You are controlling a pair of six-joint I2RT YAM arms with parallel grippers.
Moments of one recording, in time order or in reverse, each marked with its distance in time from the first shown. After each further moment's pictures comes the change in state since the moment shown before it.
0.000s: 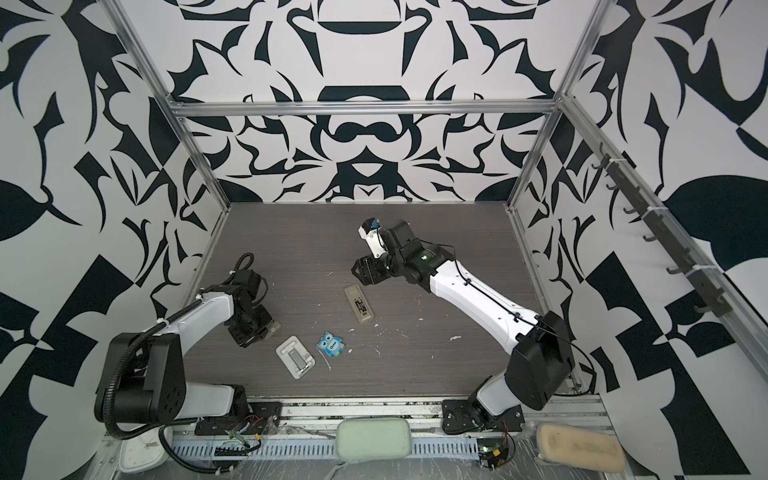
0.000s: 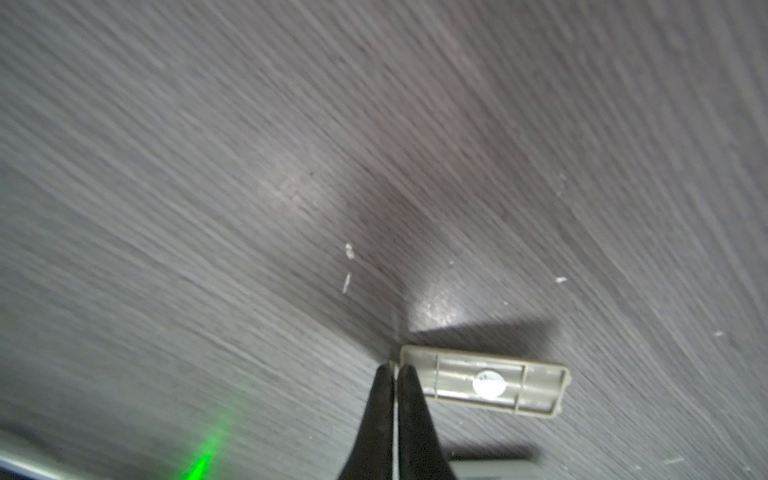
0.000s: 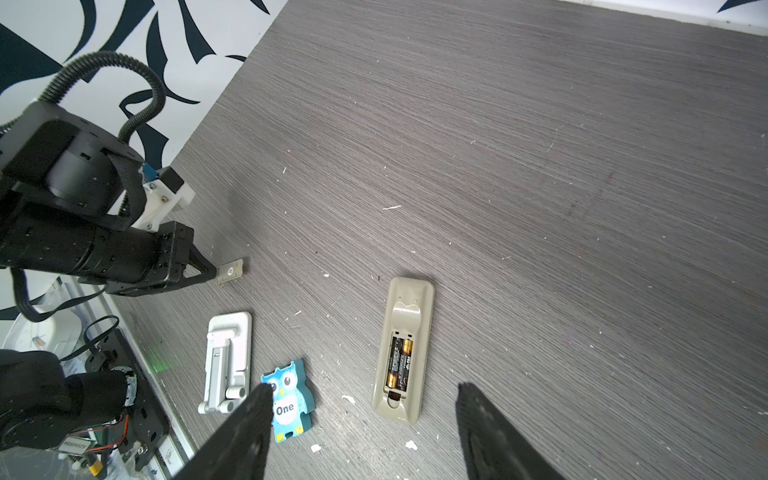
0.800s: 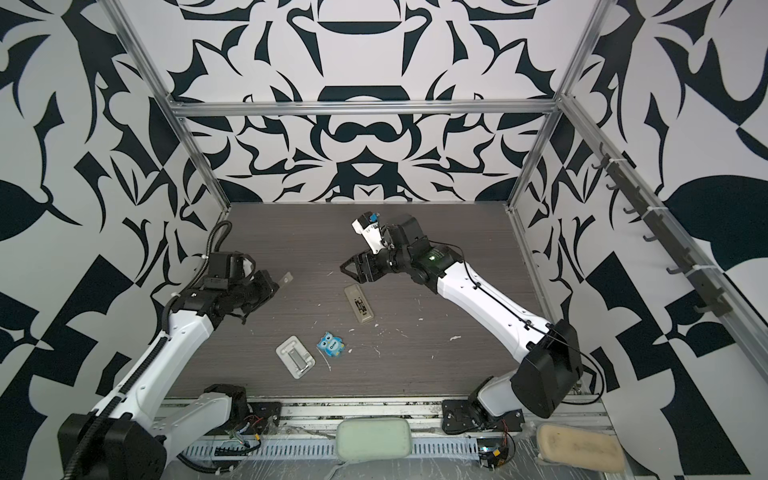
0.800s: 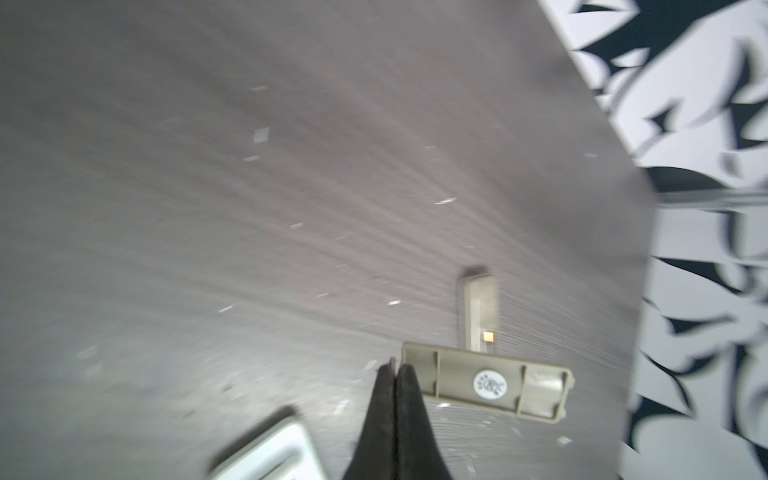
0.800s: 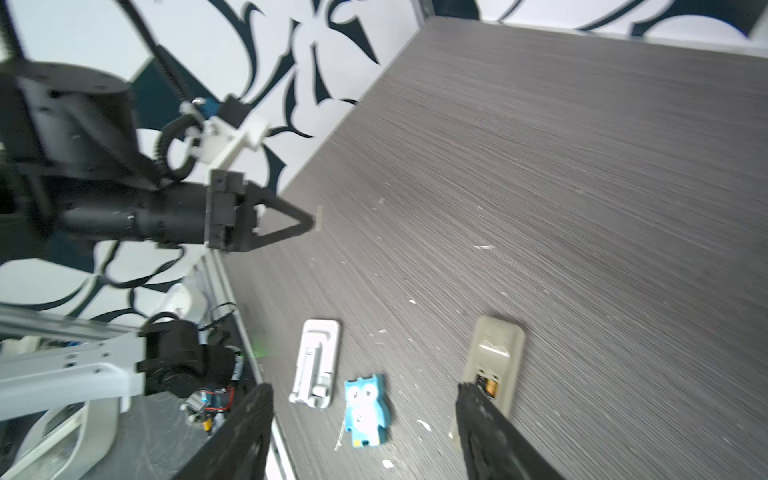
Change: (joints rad) left arm -0.071 -0.305 0.123 0.255 0.291 0.072; right arm -0.015 -0.052 -0.002 0.125 -0.300 0.029
